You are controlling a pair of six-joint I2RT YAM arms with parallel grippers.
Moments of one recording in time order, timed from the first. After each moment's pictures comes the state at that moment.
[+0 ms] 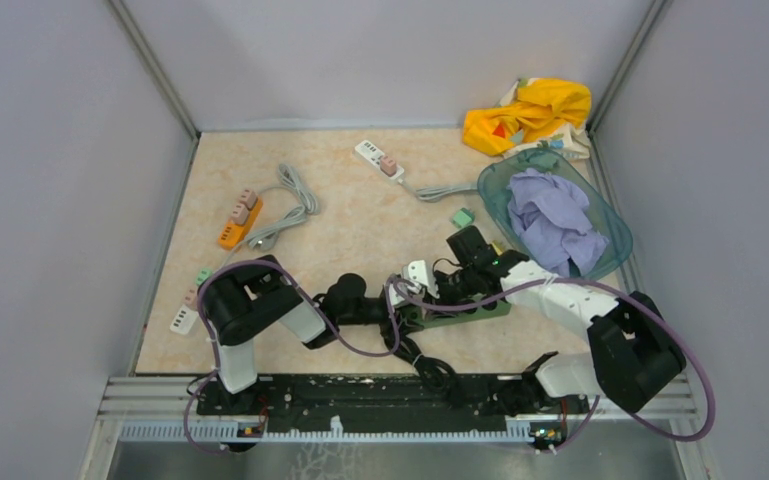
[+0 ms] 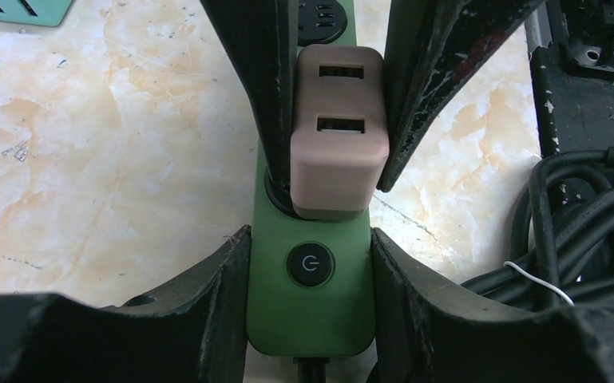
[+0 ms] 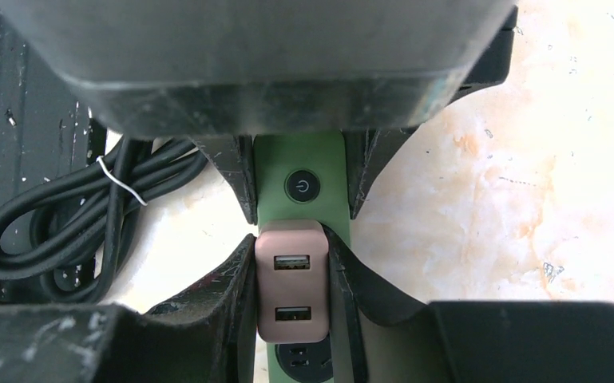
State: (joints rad) left arm -0.97 1.88 0.44 1.15 0.45 0.06; right arm 0.61 1.30 0.69 -0.46 -0.69 -0.89
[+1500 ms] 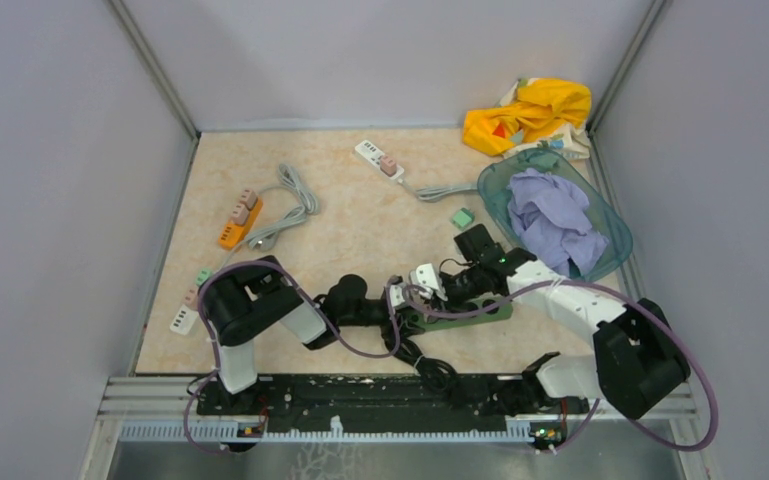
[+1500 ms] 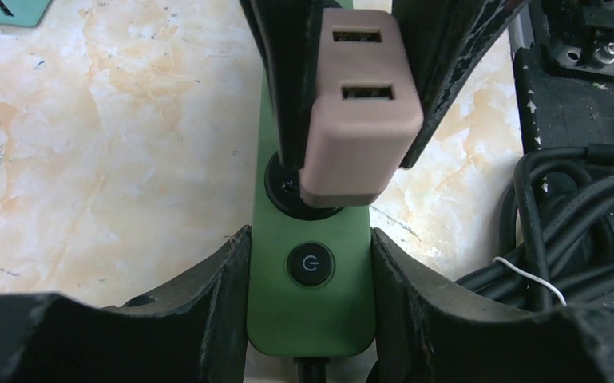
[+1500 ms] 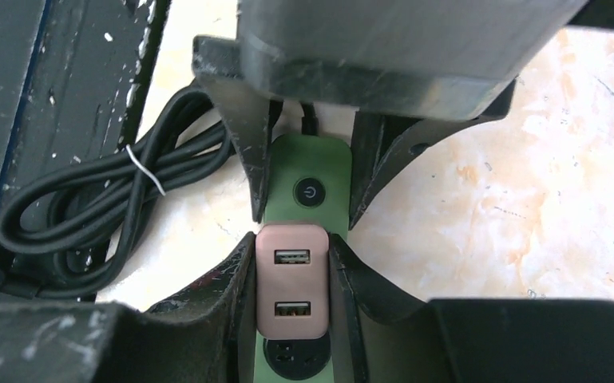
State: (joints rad) left arm -0.98 1.88 0.44 1.15 0.45 0.04; right arm 0.56 1.27 0.70 -0.57 -0.83 -1.11
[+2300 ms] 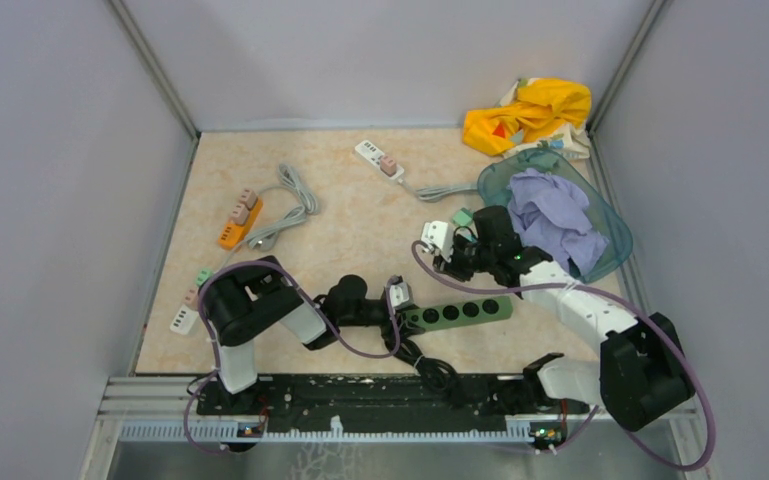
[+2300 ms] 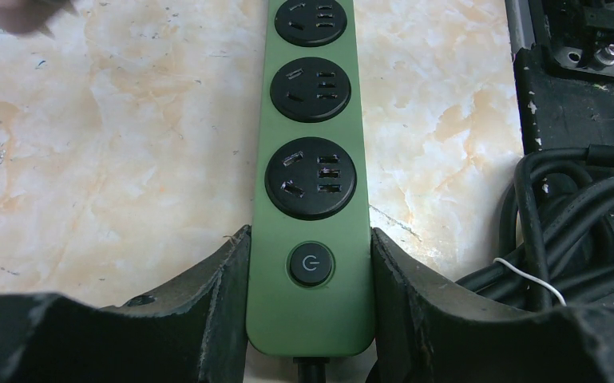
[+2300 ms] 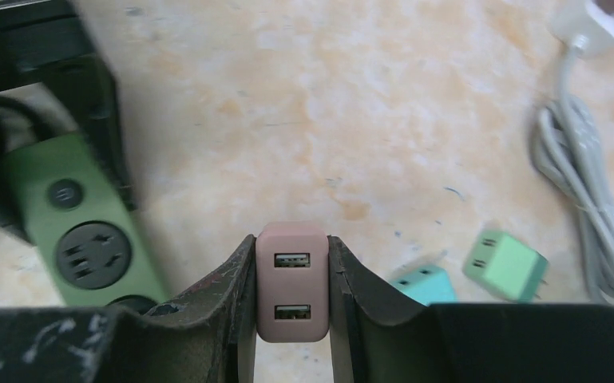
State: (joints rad) left arm -0.98 1.88 0.44 1.15 0.45 0.04; right arm 0.46 1.20 0.69 -0.26 -0.54 -0.77
